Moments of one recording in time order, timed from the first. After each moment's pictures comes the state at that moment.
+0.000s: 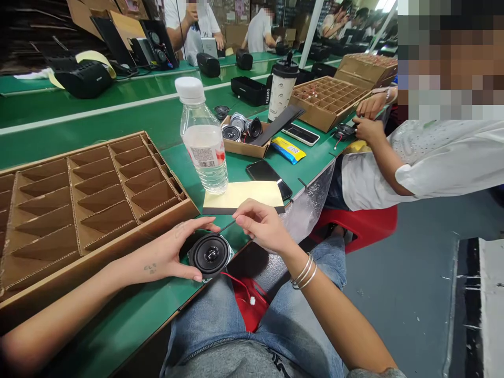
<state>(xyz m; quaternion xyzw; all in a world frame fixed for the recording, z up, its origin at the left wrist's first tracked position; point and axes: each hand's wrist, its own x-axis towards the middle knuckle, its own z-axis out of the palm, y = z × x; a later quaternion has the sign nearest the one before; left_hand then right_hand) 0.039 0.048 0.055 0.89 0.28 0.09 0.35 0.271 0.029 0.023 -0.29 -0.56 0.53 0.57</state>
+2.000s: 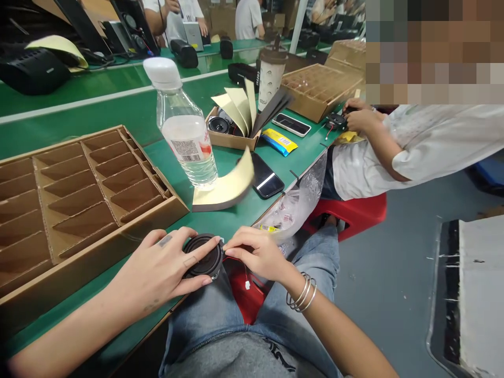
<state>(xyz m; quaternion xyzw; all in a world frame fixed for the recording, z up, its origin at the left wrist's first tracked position) 0.066 0.009 0.072 0.95 0.31 -0.03 -0.08 0.271 -0.015 0.008 -0.38 -0.71 0.34 0.48</state>
